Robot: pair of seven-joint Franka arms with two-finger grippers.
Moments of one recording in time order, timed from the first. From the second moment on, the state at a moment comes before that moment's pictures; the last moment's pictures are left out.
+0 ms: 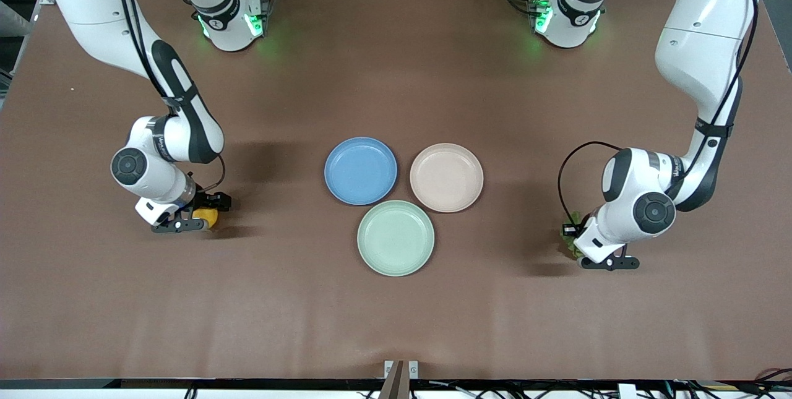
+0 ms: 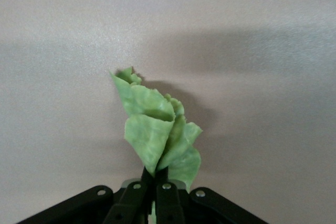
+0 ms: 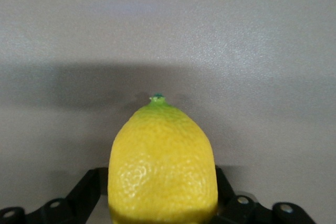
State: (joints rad) left arm 0.05 0.71 -0.22 -1.62 0.23 2.23 -0.24; right arm 0.16 0.54 -0.13 -2.06 0.09 2.59 -0.12
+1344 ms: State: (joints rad) left arm -0.24 0.67 -0.25 -1.54 0.22 2.09 -0.74; right arm 0.32 0.48 -0.13 -1.95 0.11 2.43 0.03
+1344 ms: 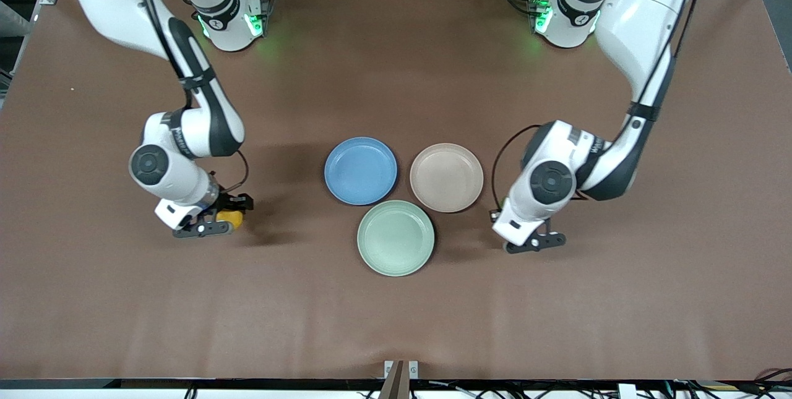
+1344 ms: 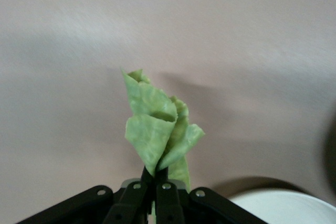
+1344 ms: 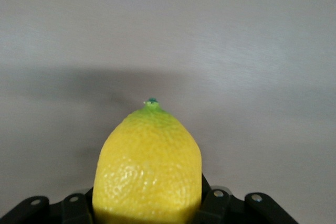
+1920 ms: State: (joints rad) left arm -0.40 0.67 -0.26 -1.50 0.13 2.00 -1.08; right arm 0.54 0.48 -0.13 -1.92 0.18 2.42 0.29
